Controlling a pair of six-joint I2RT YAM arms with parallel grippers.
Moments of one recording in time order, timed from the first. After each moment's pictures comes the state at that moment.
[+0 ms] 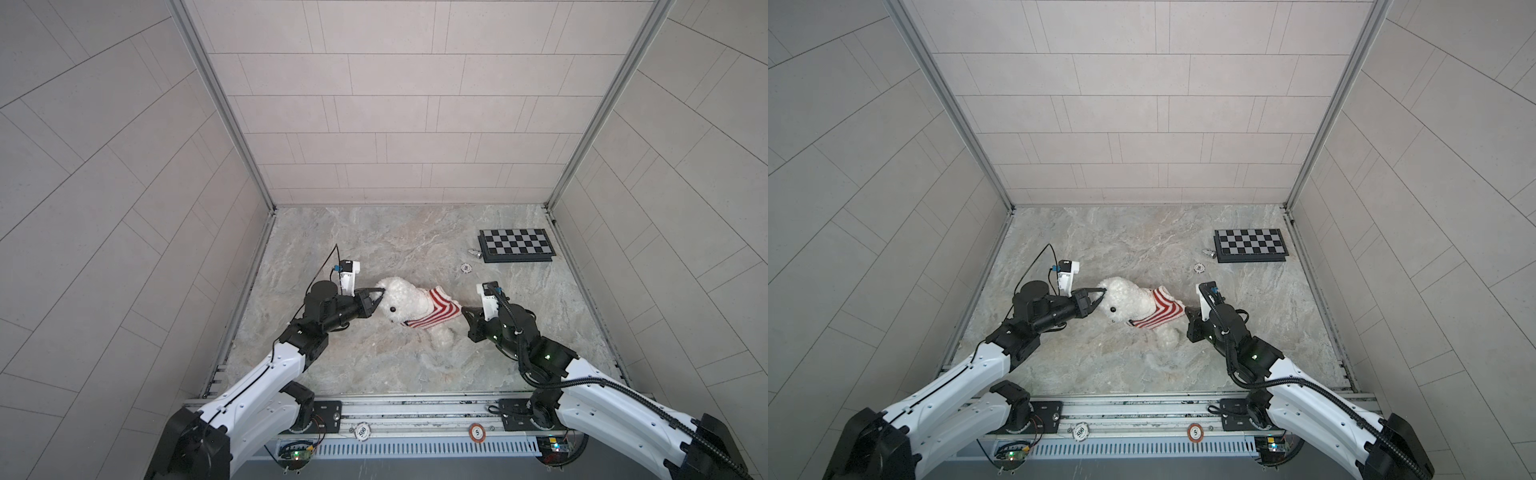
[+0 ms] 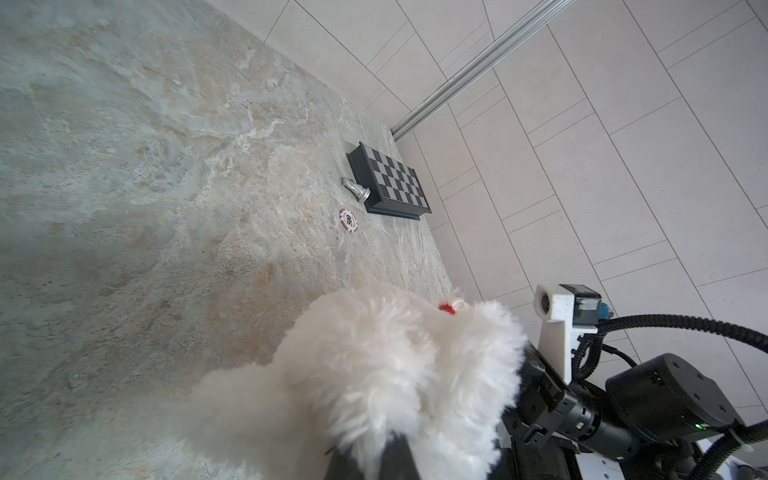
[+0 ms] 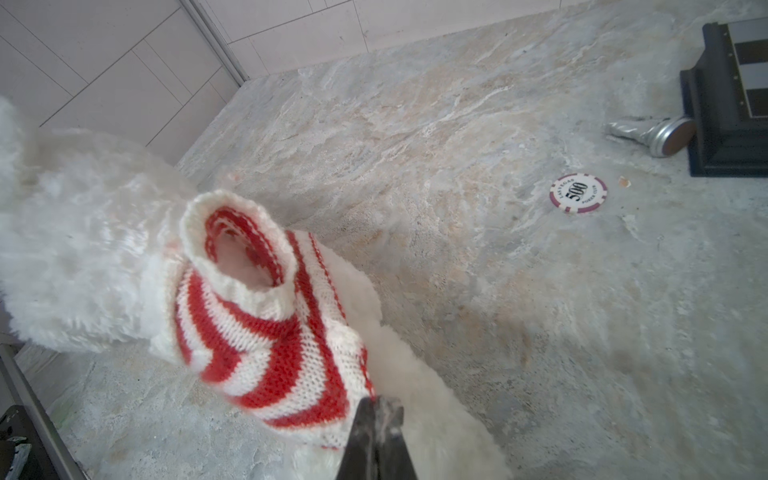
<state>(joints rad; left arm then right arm) -0.43 0.91 0.41 0.21 0.44 -0.75 0.66 0.72 0.31 -0.07 0.09 0.46</state>
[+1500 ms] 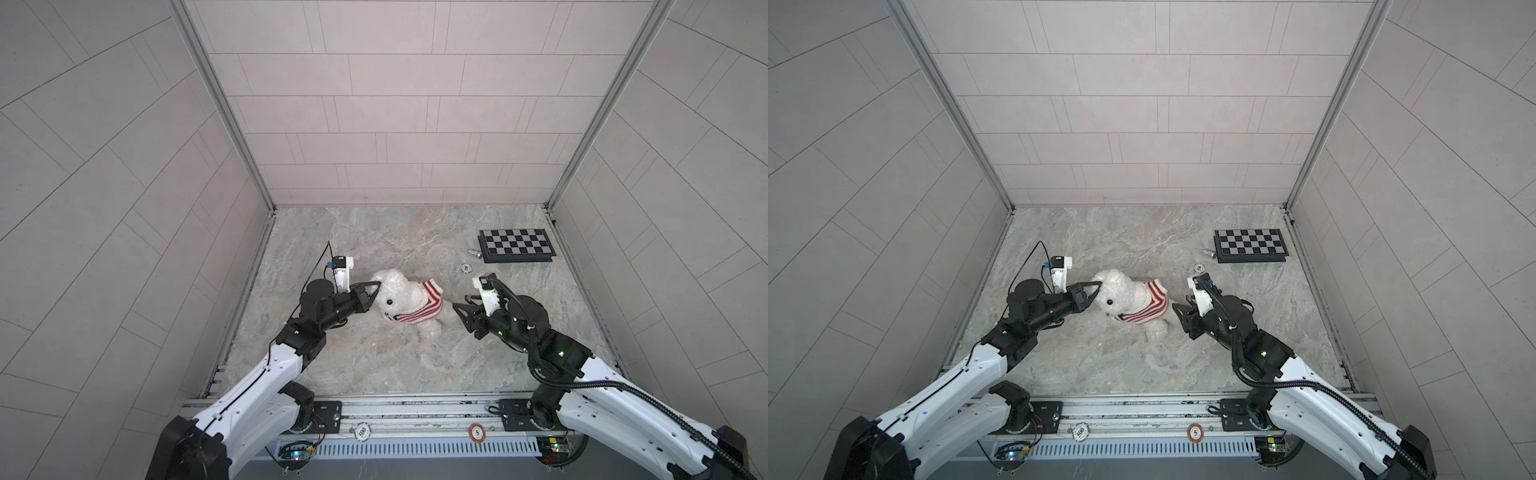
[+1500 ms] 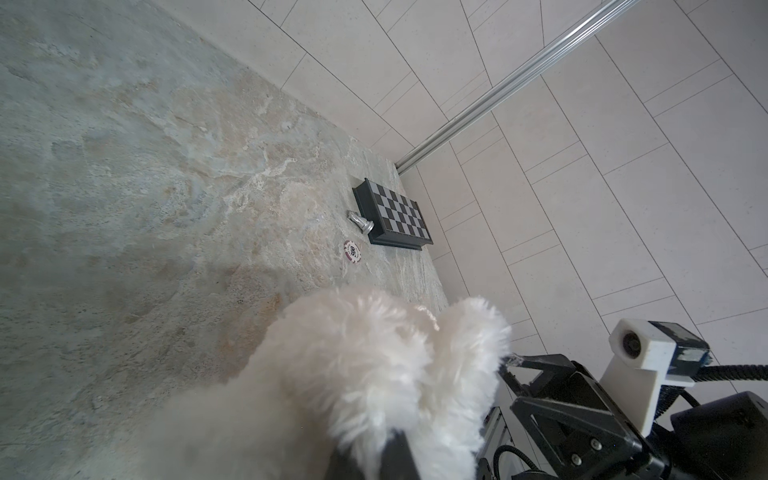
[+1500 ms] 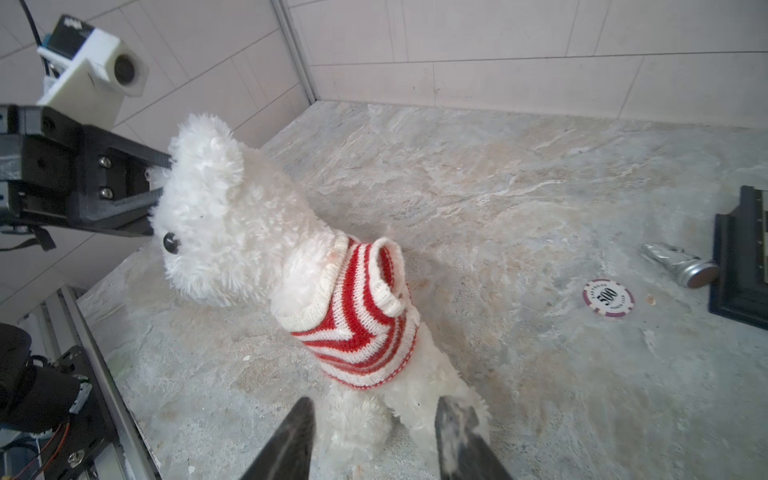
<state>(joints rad) -0.42 0.90 0.44 0.20 0.39 -0.79 0.70 0.75 0.50 -0.17 -0.02 0.26</state>
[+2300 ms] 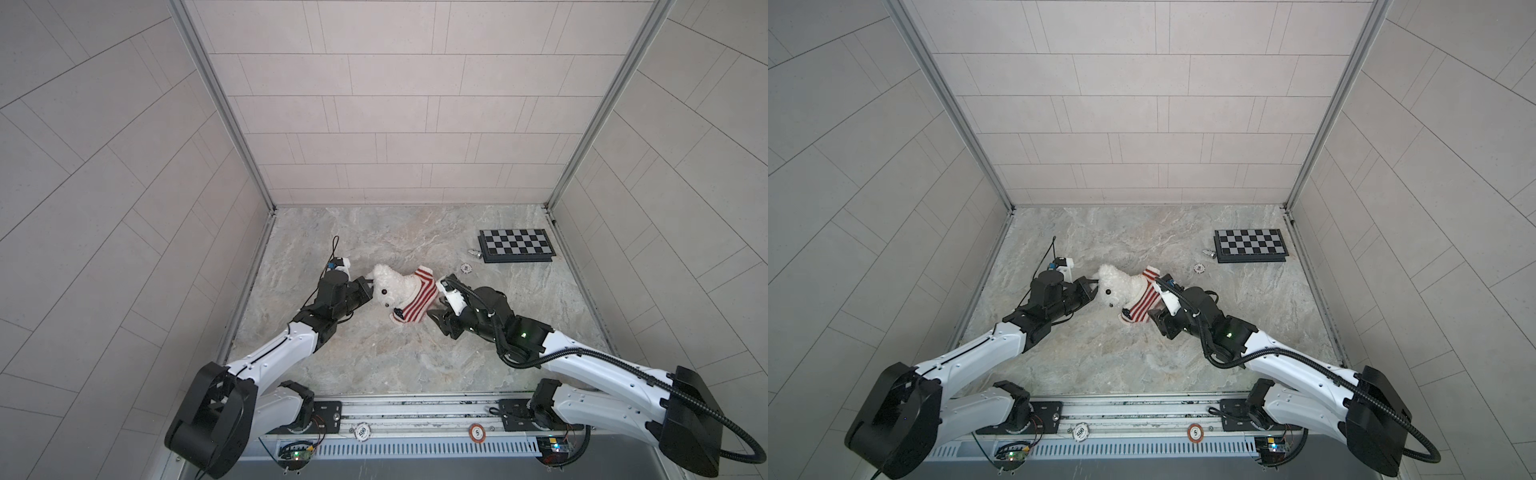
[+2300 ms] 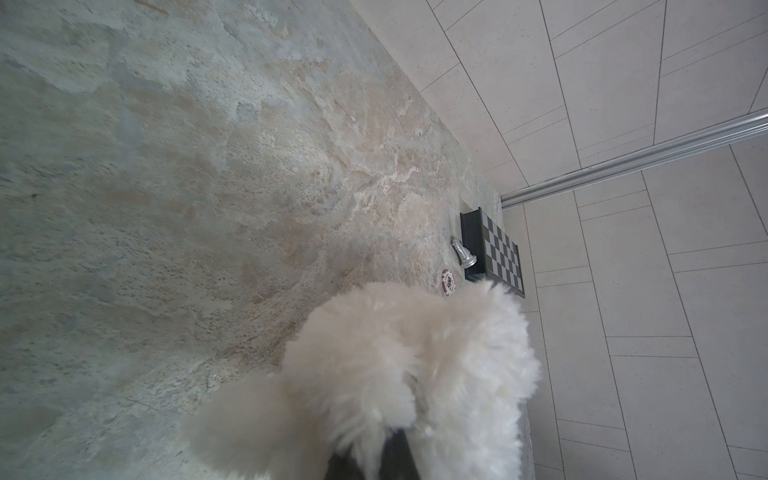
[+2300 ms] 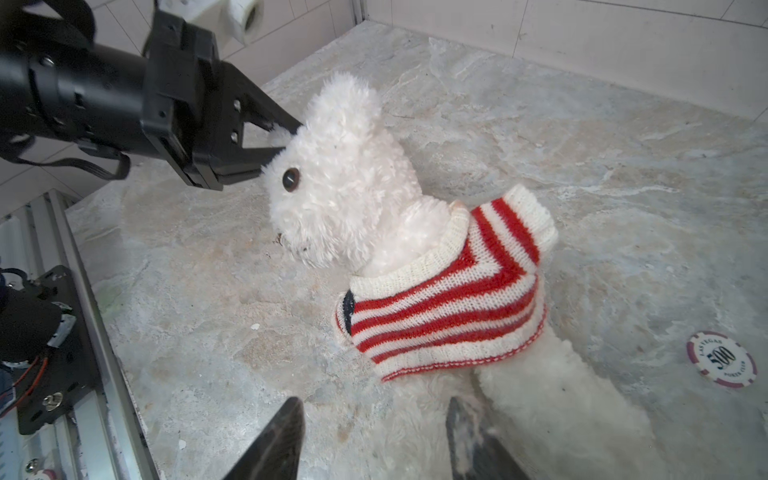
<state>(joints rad) -0.41 1.17 0.49 0.19 0.18 -0.91 0.82 1.05 0.60 -0.08 0.00 0.16</state>
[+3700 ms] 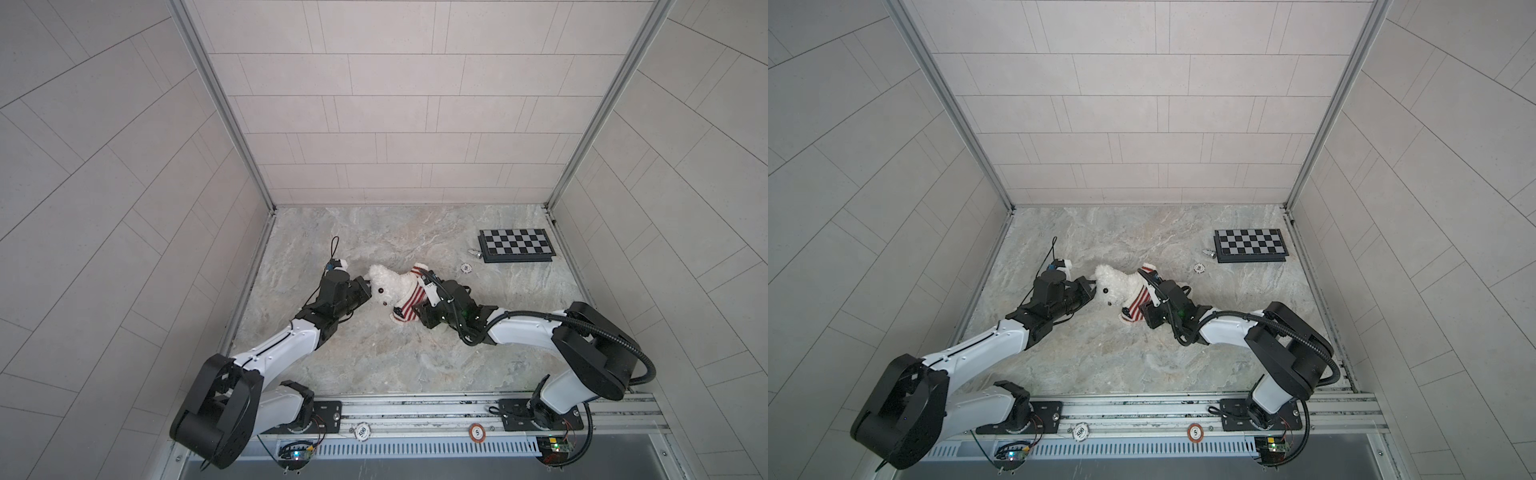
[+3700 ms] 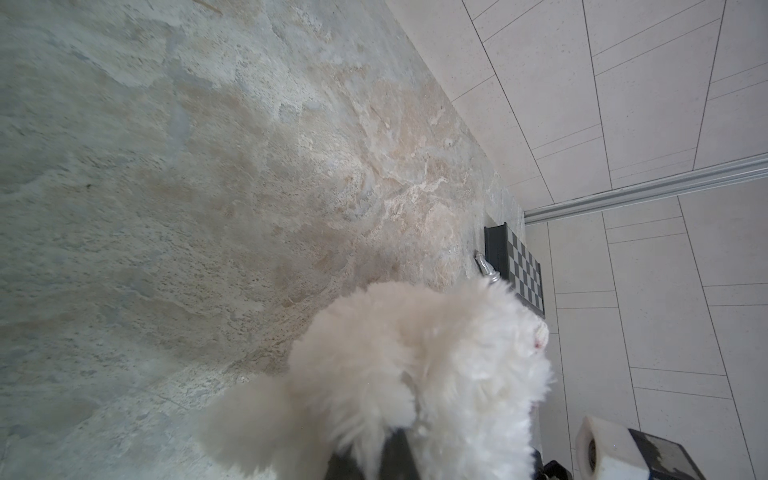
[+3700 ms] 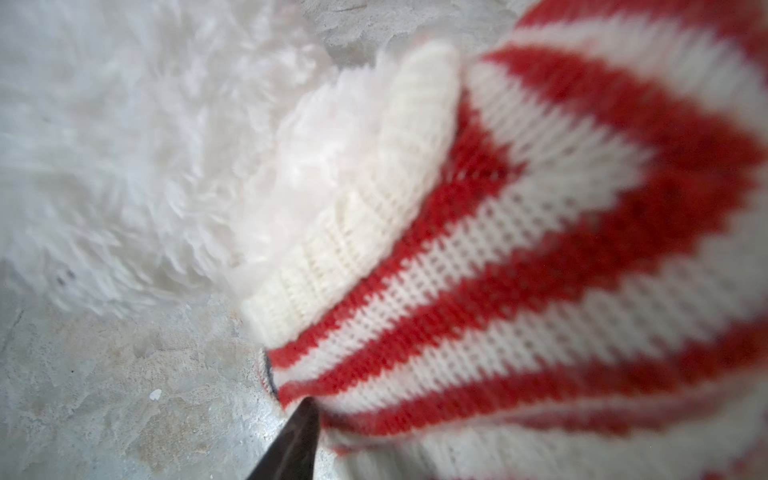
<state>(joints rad) -0.40 1.21 0.49 0.18 0.14 -0.95 0.75 1.57 0.66 0.27 -0.04 0.32</state>
